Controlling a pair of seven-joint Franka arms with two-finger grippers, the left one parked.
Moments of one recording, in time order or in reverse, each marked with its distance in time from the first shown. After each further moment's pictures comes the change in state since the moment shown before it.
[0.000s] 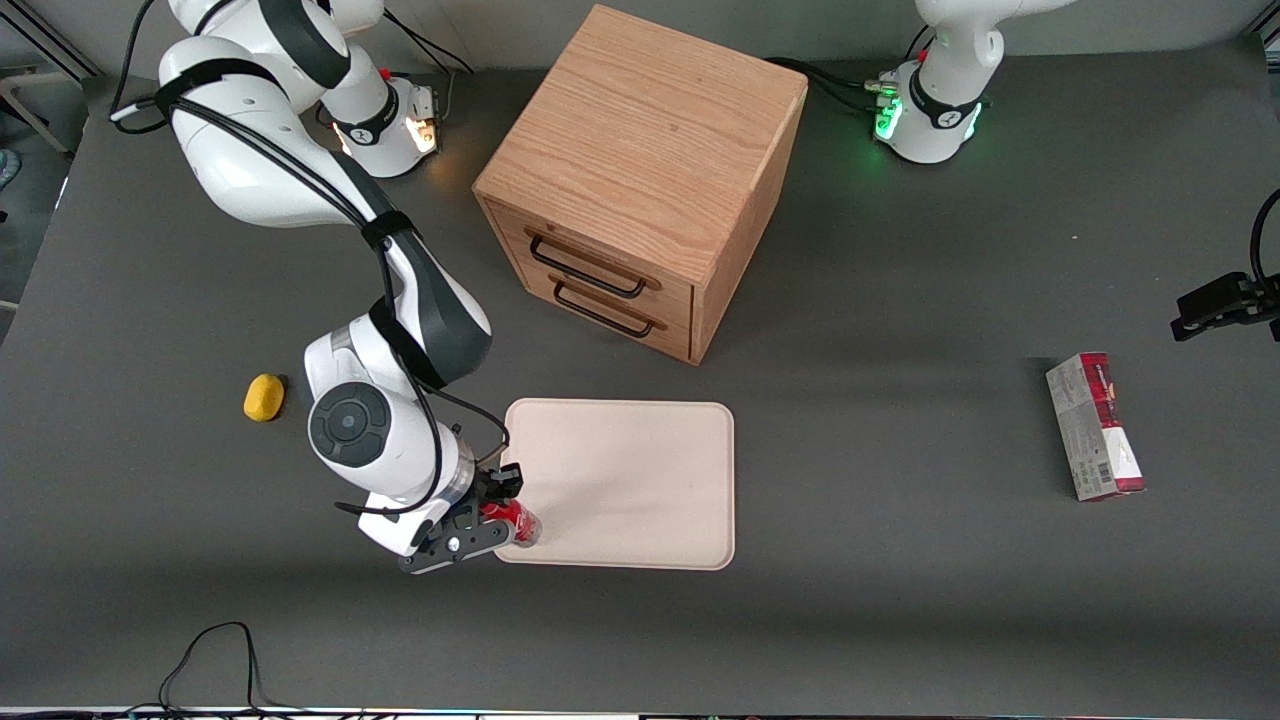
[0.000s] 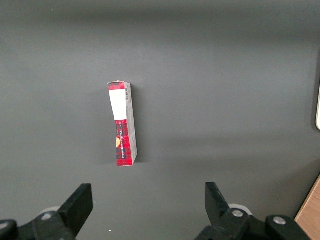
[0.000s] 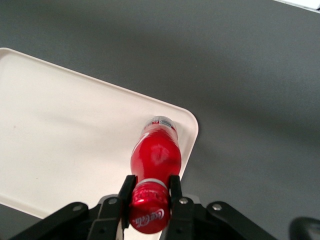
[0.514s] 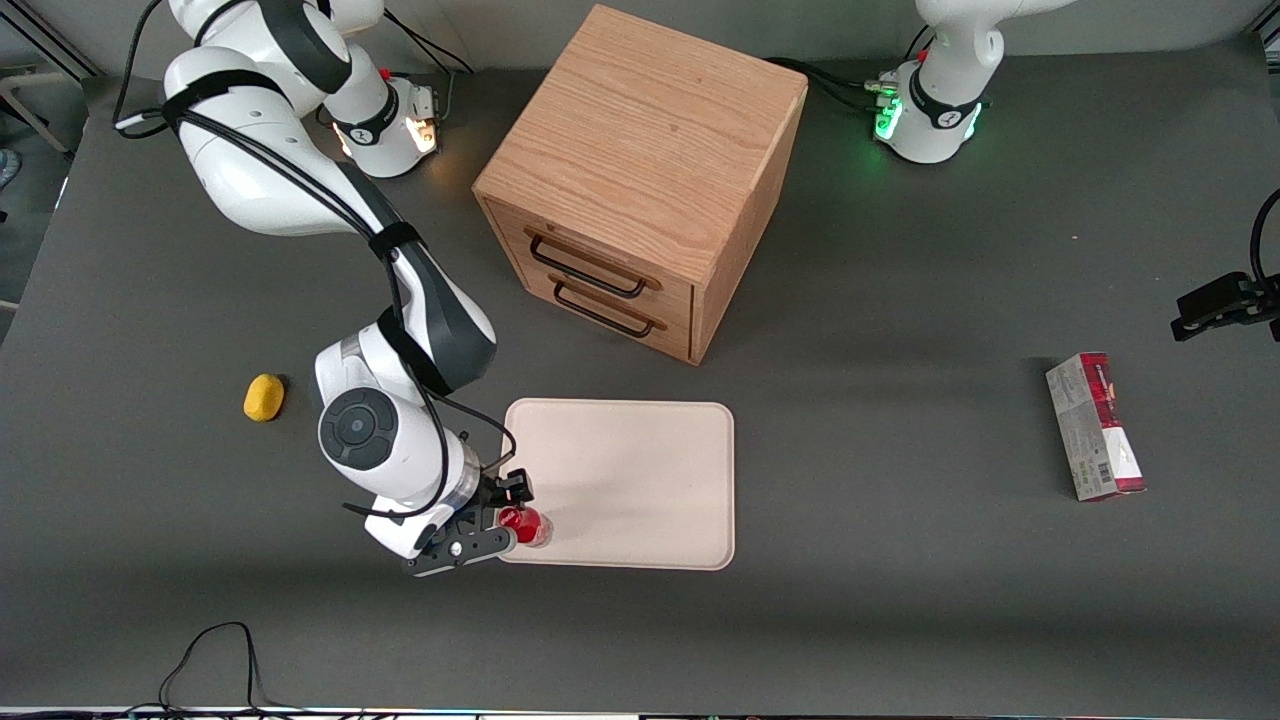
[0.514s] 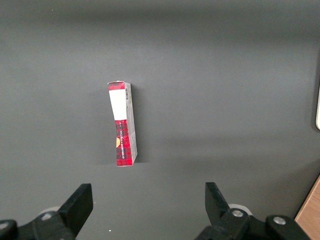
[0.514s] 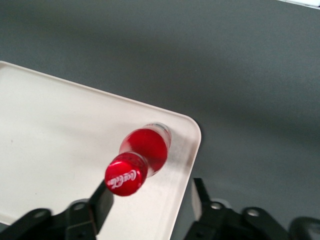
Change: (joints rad) arm -0.002 0.009 -0.002 -0.023 -0.001 0.069 0.045
